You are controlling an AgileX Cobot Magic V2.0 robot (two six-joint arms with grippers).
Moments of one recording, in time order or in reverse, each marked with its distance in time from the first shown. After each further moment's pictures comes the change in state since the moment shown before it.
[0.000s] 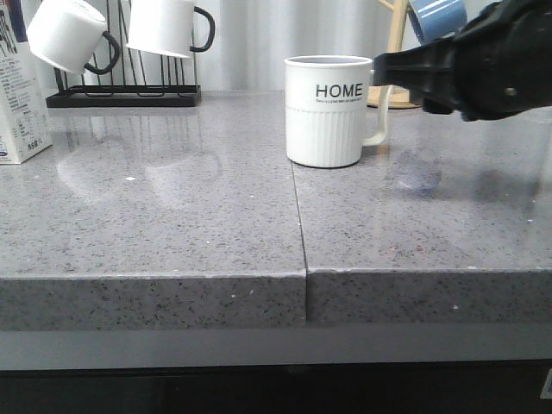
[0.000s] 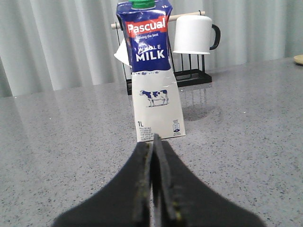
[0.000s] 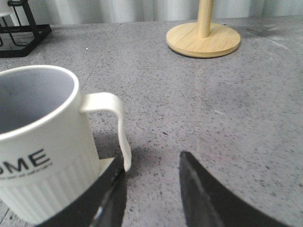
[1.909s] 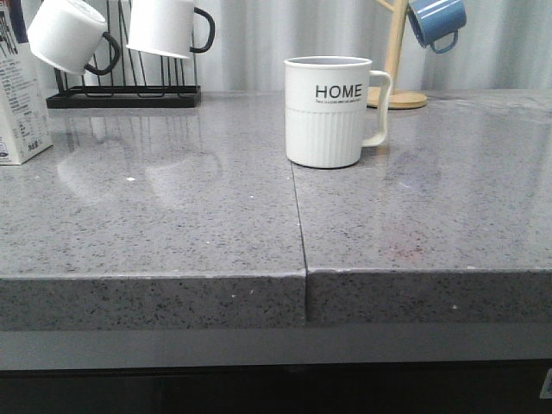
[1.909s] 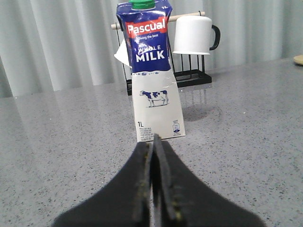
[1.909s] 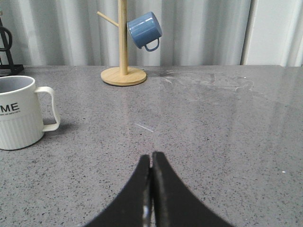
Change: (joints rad) left arm 0.000 0.000 0.000 0.000 0.000 0.000; right arm -0.504 -1.355 0.384 -0.781 0.906 0.501
